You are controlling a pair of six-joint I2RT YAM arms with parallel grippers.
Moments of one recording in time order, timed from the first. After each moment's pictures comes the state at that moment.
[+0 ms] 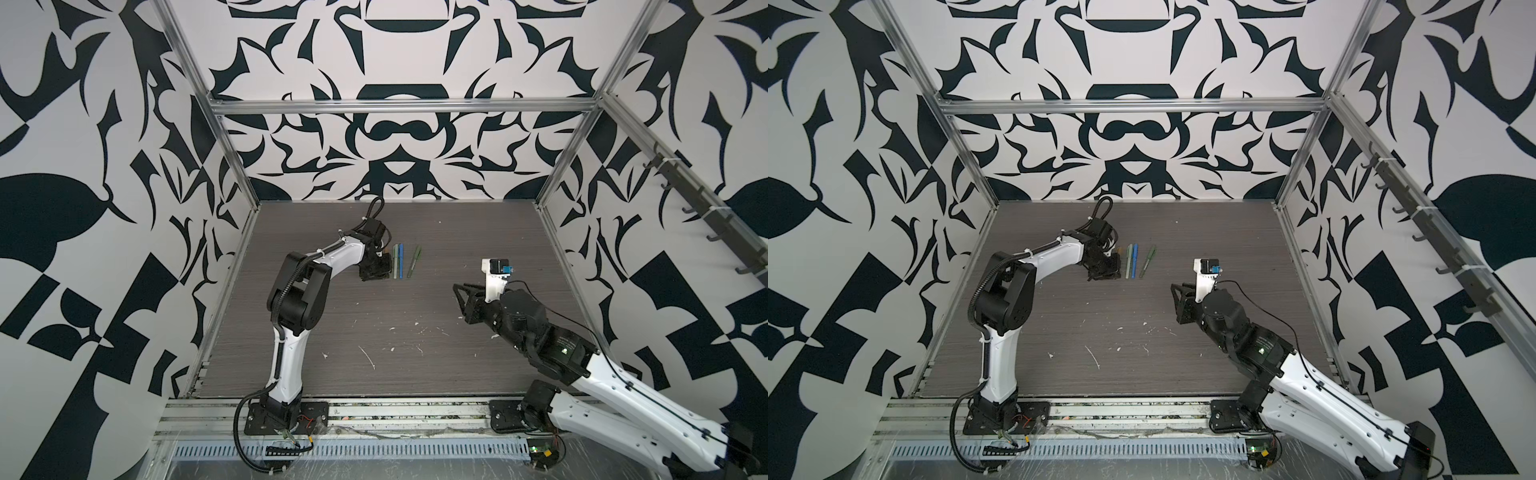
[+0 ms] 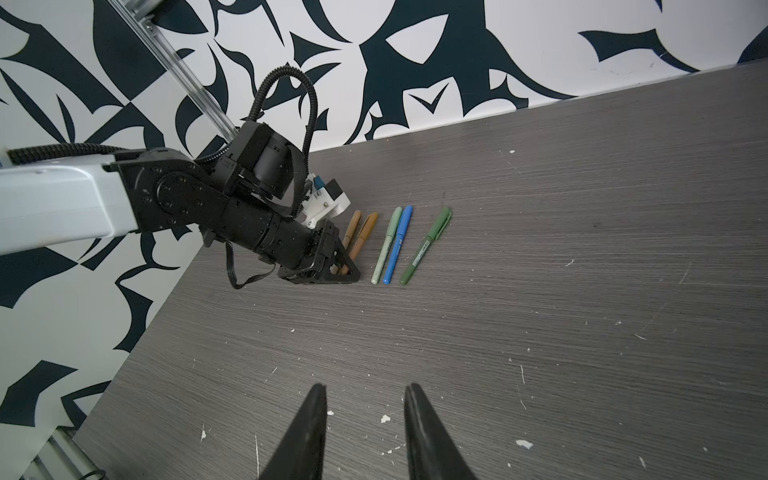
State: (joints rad) left arm -0.49 2.11 1.56 -0.67 0.29 -0.50; right arm 0.82 0.73 0.67 -0.32 0.27 0.58
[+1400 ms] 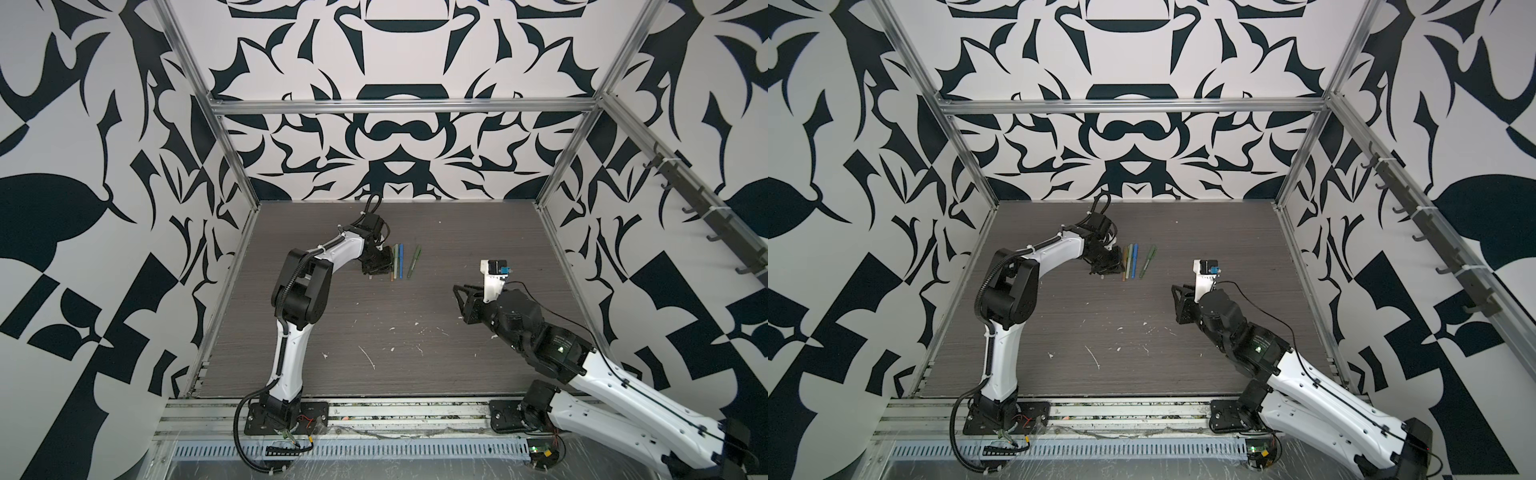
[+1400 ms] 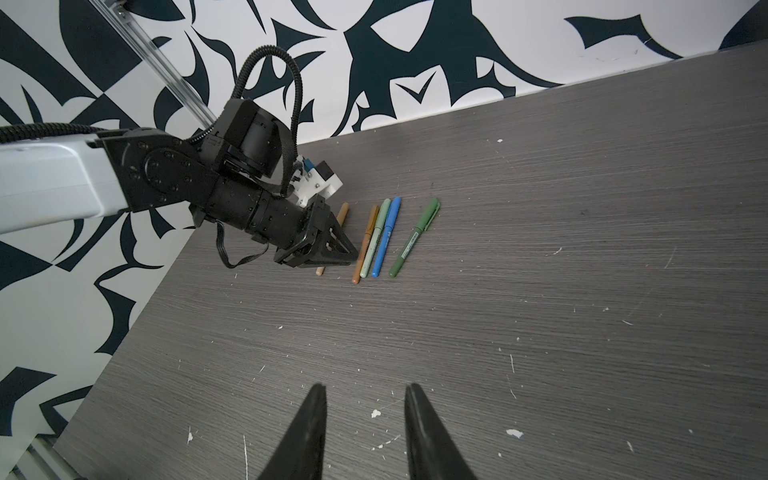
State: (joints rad) left arm -0.46 2.17 1.64 -0.67 0.39 -0.55; right arm 0.82 0.75 0.67 -0.33 0.29 0.60
